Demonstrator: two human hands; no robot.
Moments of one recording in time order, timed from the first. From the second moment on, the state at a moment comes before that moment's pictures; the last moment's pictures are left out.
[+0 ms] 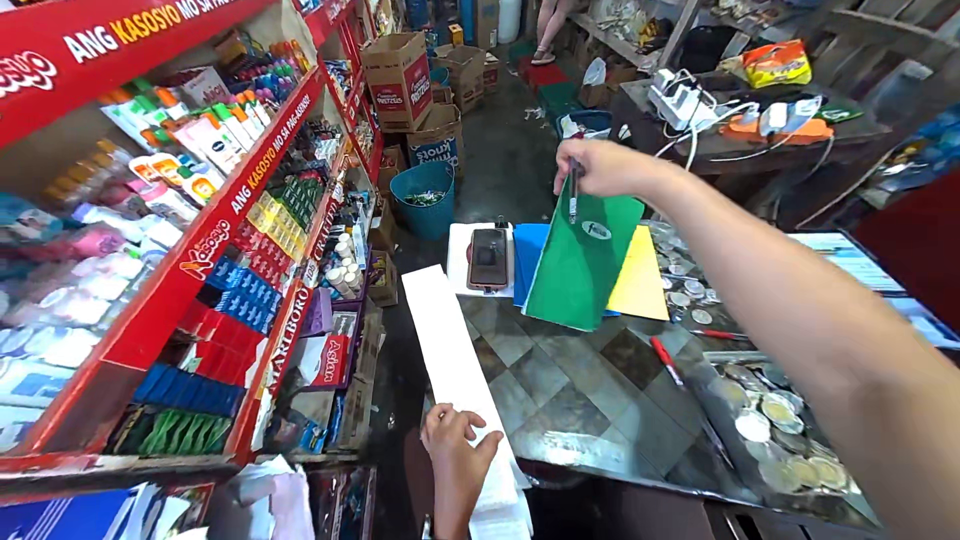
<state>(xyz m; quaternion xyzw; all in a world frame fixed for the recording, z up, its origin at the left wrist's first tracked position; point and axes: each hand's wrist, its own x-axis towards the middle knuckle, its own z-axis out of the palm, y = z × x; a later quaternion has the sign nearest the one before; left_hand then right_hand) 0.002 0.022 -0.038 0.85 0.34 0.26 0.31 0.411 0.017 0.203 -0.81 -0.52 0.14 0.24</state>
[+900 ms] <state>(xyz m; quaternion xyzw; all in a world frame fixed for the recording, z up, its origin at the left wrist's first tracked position) -0.003 0.014 -0.032 0.84 0.36 0.23 0.33 0.290 0.002 -0.028 -0.76 -0.41 -0.05 0.49</state>
